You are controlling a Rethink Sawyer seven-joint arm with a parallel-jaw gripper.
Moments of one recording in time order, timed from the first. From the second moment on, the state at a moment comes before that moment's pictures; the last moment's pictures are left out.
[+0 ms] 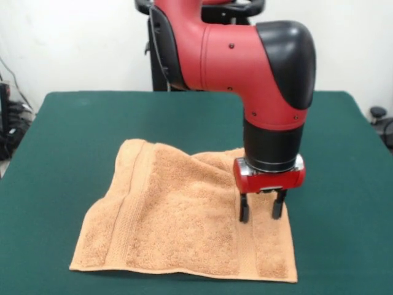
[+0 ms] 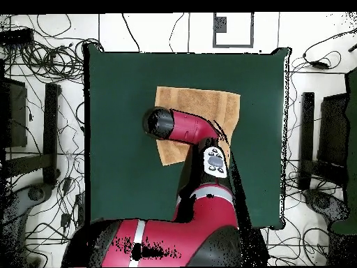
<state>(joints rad) -0.05 -0.29 -0.04 1.37 0.15 0.41 1.41</state>
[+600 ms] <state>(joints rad) -0.04 -0.30 0.00 1.37 0.15 0.40 1.41</state>
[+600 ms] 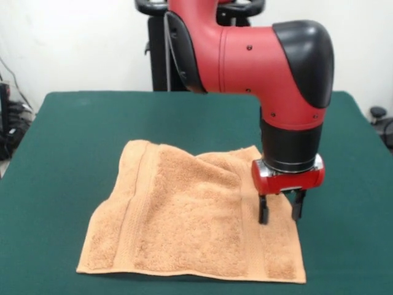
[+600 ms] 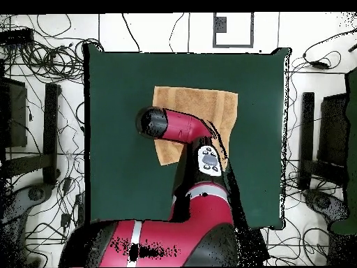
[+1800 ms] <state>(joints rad) -0.16 -0.50 0.05 1.57 0.15 0.47 1.41</state>
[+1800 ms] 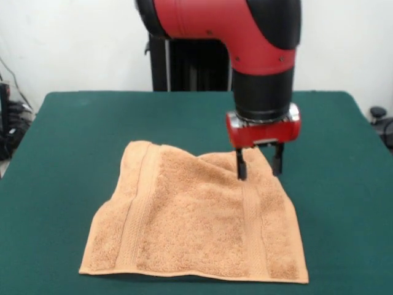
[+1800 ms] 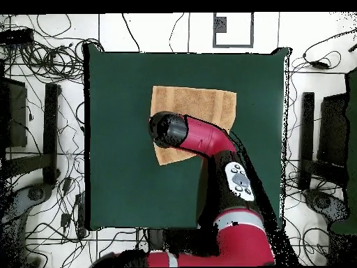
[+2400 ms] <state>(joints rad) -0.16 -0.55 0.01 1.61 0.14 0.47 1.41</state>
